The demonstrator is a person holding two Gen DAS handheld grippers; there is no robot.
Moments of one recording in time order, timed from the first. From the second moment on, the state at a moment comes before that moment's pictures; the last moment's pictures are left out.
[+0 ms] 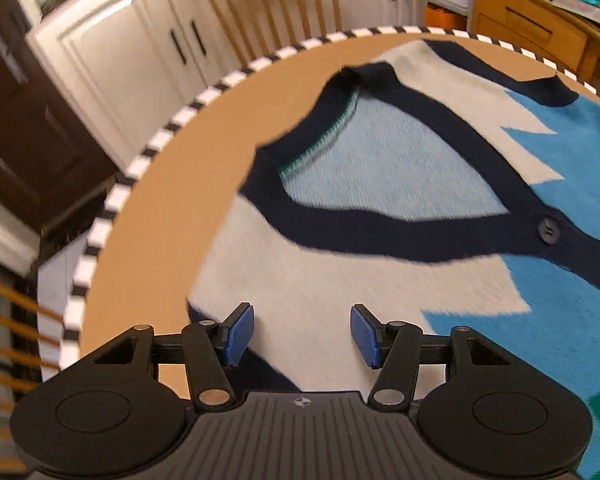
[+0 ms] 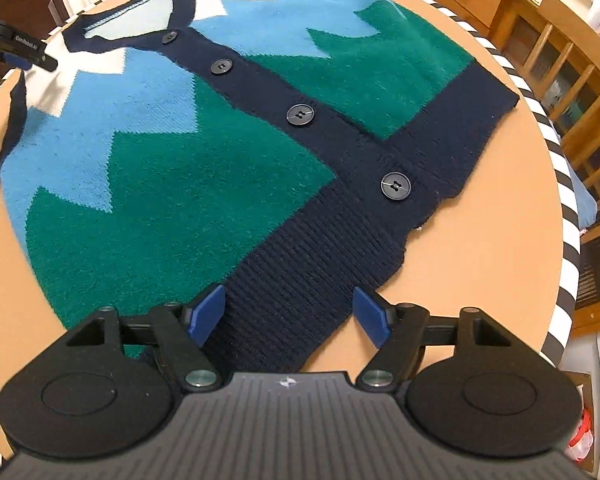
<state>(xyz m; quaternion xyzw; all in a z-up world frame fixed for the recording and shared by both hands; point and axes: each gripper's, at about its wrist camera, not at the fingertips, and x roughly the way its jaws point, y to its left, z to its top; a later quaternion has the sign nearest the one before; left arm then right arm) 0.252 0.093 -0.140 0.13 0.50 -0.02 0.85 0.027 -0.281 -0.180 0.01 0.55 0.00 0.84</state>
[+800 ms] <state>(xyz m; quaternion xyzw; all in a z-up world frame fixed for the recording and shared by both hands) 0.285 0.173 -0.162 0.06 0.54 -0.14 0.83 0.035 -0.287 -0.184 0.02 0.57 -0.02 0.82</state>
